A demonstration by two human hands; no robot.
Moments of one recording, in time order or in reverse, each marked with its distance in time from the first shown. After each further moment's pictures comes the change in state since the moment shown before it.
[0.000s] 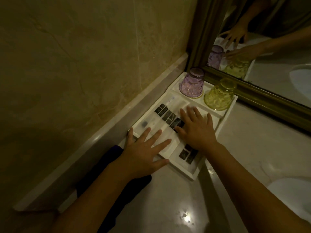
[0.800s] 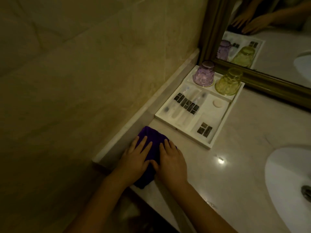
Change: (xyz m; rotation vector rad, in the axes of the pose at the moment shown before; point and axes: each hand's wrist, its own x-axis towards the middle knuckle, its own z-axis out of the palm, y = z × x) left_hand -0.129 -0.045 0.034 -0.103 -0.027 -0.185; right_hand -0.156 -0.184 0.017 0.265 -0.031 0.002
